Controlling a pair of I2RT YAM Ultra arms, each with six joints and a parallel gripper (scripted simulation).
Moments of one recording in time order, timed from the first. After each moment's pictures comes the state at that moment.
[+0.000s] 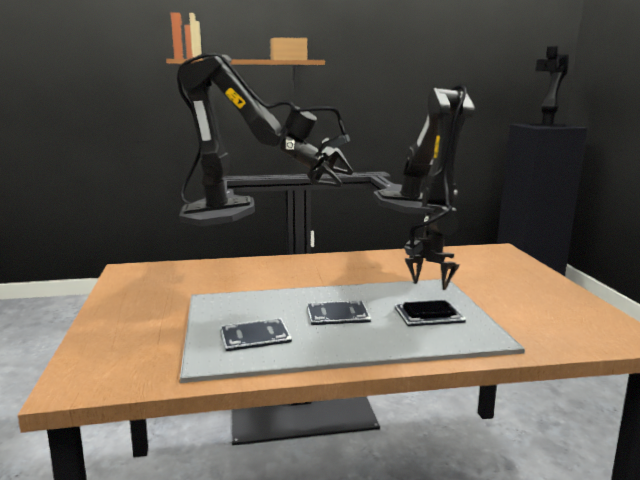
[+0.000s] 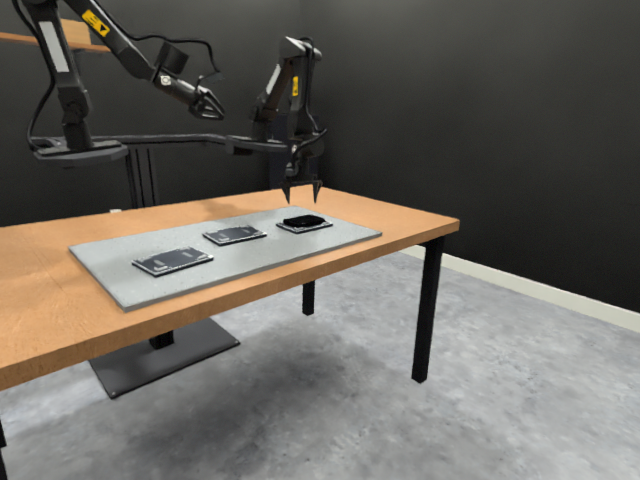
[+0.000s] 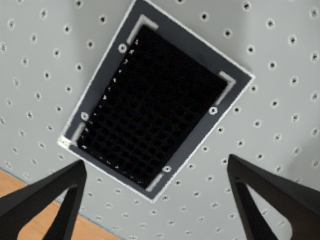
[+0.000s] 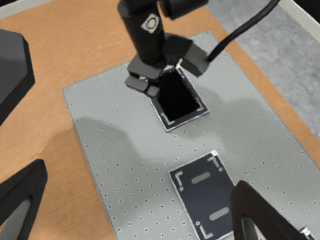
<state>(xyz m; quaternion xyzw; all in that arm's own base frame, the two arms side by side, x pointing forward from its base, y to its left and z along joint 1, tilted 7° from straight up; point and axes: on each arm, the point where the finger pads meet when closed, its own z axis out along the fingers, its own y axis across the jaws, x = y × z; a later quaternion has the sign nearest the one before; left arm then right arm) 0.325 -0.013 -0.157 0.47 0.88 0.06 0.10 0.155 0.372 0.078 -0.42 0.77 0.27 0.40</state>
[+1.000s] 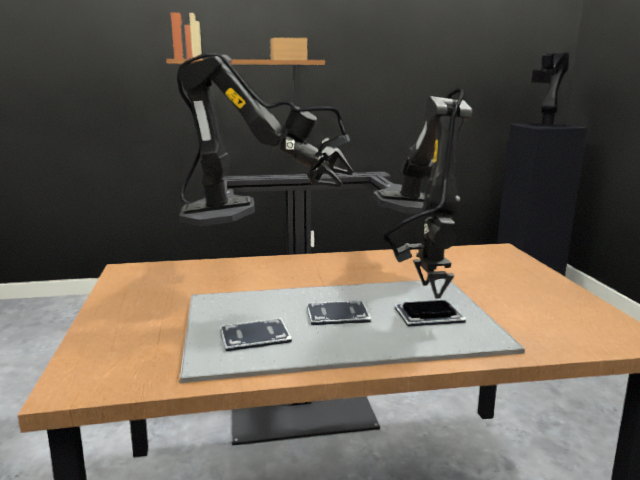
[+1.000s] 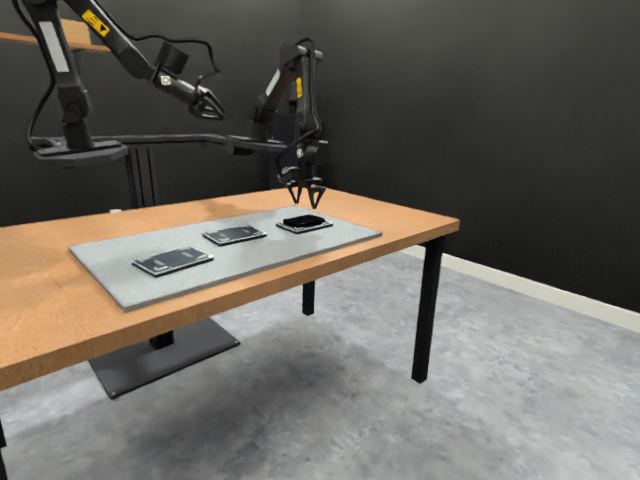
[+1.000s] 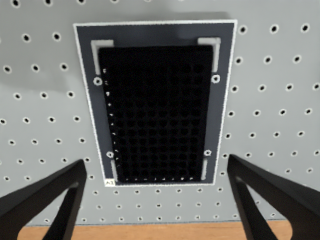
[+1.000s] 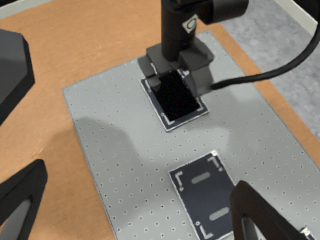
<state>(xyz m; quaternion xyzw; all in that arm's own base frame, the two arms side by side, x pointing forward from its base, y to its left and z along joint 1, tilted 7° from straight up) 0.349 -0.016 -0.162 0.70 0.71 0.06 -0.02 0.155 0.372 0.078 -0.42 0.77 0.27 0.40</state>
